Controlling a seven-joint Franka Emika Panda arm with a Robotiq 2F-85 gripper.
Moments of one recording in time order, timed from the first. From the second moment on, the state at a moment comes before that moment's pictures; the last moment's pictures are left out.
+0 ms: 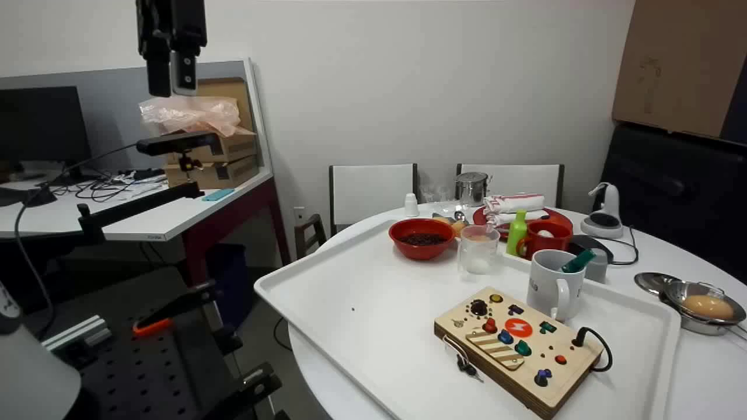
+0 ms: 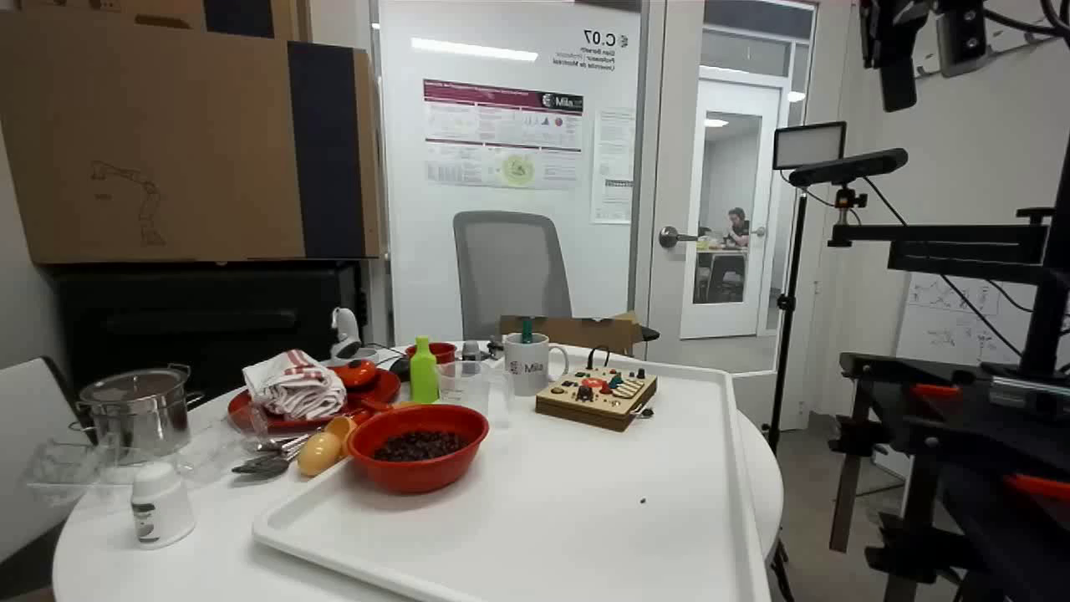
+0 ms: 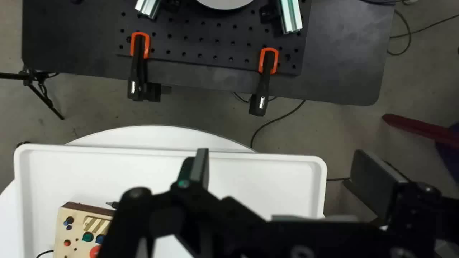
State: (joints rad) arm 0.11 -0.83 0.10 -2.80 0.07 1.76 0.06
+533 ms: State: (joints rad) arm 0.11 -0.74 0.12 -2.75 0.06 1.94 0.05
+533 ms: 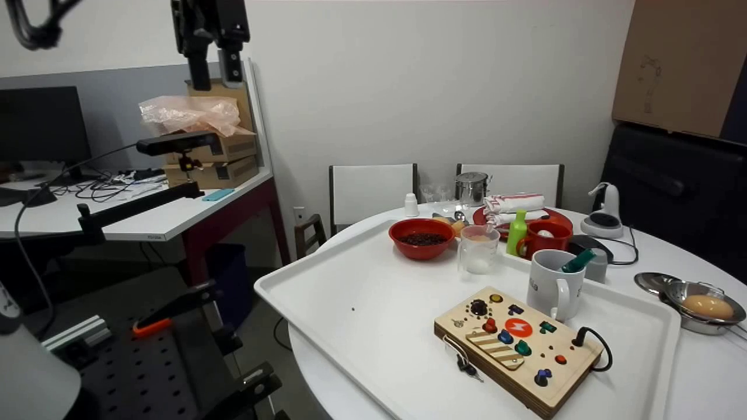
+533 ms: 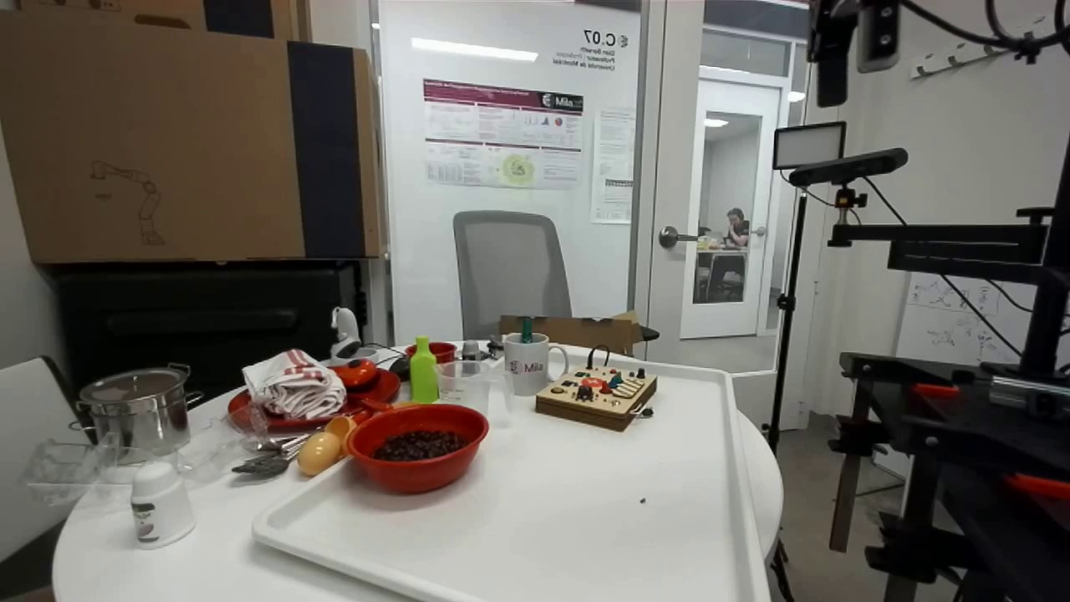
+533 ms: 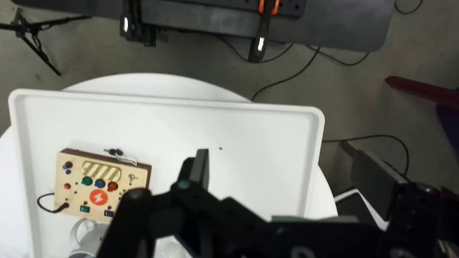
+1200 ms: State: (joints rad) arm -0.04 -0.20 0.07 -2.38 -0.01 2.18 0.13
